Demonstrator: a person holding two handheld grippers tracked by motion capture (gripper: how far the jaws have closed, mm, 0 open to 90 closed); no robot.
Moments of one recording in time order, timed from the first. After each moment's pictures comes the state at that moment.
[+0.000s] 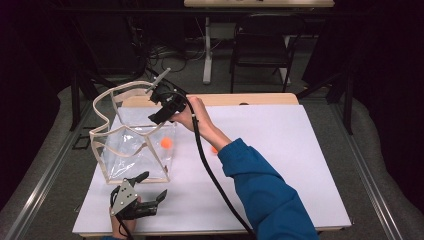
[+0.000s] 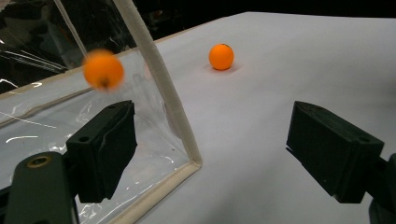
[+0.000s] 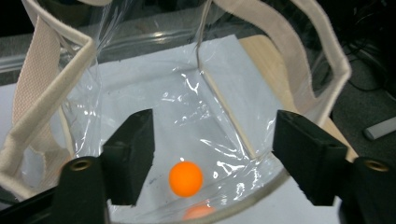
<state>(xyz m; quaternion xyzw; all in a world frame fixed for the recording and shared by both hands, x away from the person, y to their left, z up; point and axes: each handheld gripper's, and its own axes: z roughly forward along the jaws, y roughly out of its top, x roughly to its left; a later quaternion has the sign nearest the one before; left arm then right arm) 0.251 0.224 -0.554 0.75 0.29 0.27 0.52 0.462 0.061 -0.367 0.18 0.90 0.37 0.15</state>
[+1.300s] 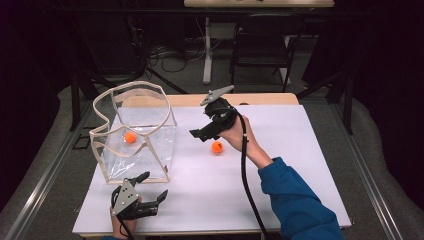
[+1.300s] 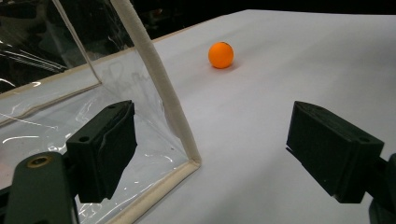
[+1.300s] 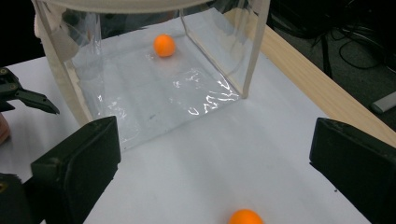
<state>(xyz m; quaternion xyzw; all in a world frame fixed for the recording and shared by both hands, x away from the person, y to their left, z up) 0.251 0.222 -0.555 0.75 0.29 0.28 0.52 0.428 -0.069 -0.396 0.23 0.87 0.42 0.13</state>
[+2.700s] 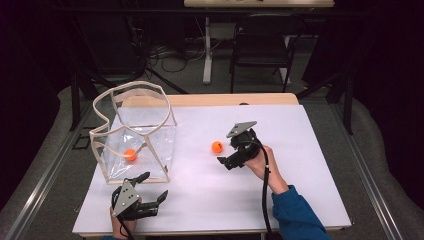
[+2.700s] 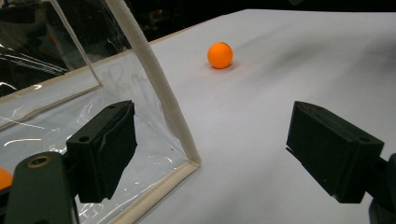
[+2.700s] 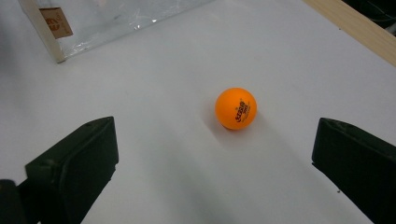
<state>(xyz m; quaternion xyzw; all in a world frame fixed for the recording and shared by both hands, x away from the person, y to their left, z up) 0.249 0.222 -0.554 0.75 0.29 0.28 0.52 0.391 -0.133 -0.478 0.28 0.88 0.36 0.15</state>
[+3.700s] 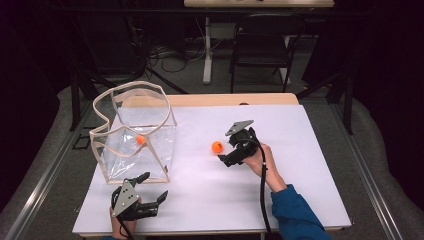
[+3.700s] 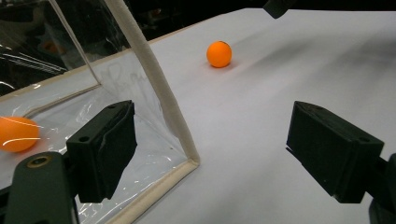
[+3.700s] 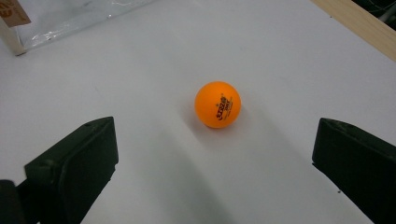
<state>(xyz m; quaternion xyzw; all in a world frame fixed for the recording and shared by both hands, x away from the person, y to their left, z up) 0.249 0.222 -0.555 0.76 0.29 0.28 0.52 0.407 -0.131 -0.492 0.29 0.88 0.34 0.16</state>
